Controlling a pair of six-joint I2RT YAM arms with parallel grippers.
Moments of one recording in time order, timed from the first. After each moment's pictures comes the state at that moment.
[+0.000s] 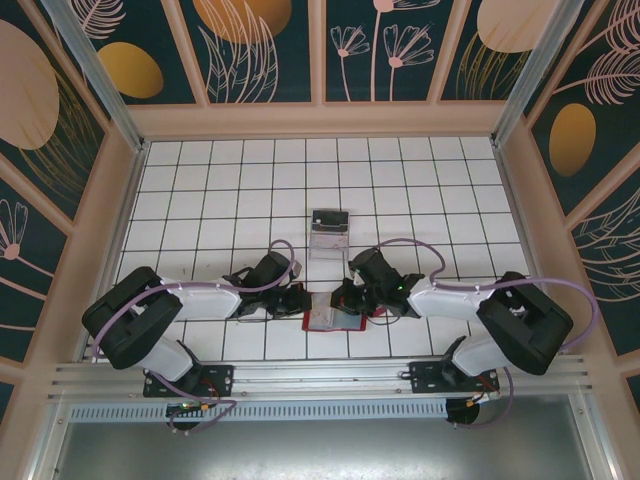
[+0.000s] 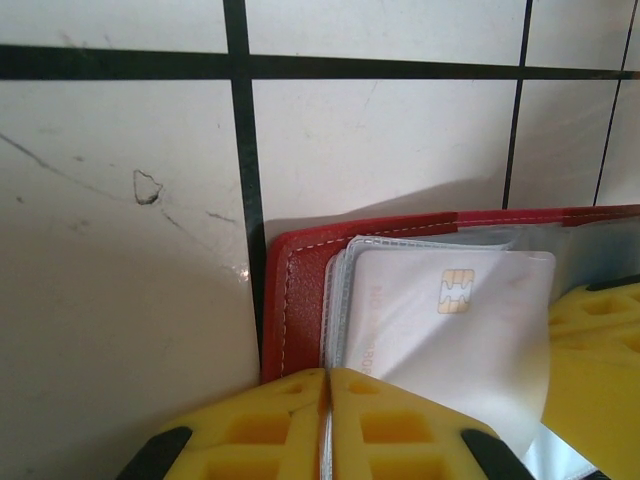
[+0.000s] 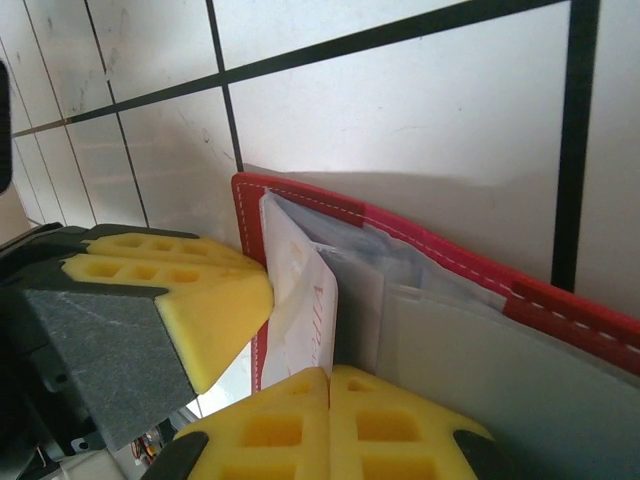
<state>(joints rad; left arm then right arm) -0.81 1.53 0.51 0.08 0.39 -0.96 0.85 1.40 0.50 0.03 -0.39 1.09</state>
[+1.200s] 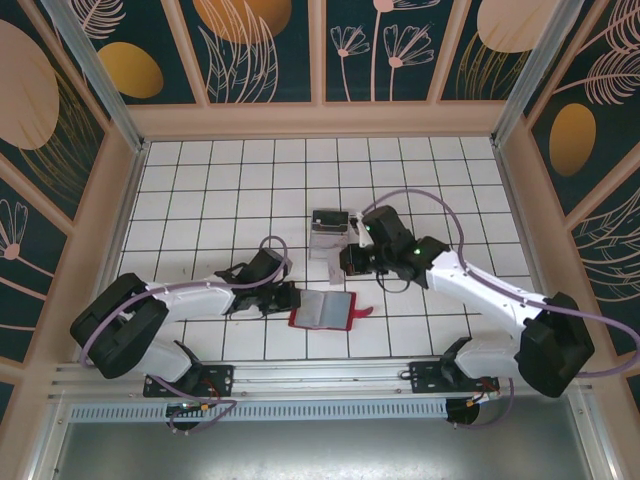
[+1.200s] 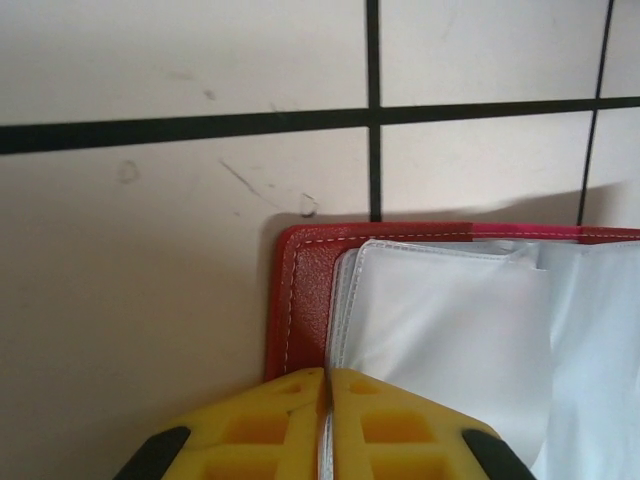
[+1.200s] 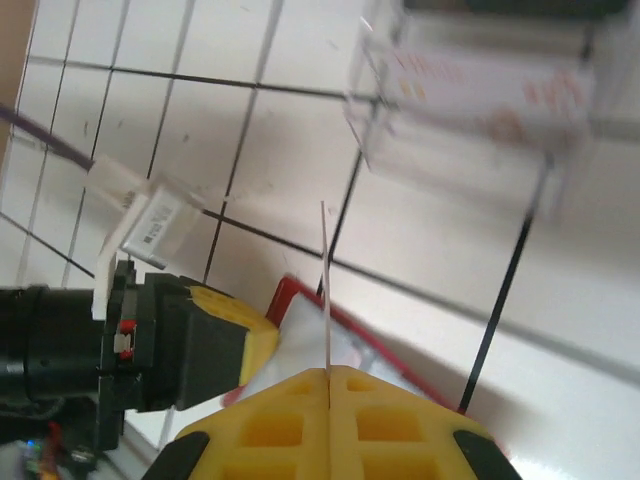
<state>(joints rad) -0.75 1.45 0.53 -0.12 0.29 -0.85 0.74 1.27 0.89 -0.44 -0.24 0.50</state>
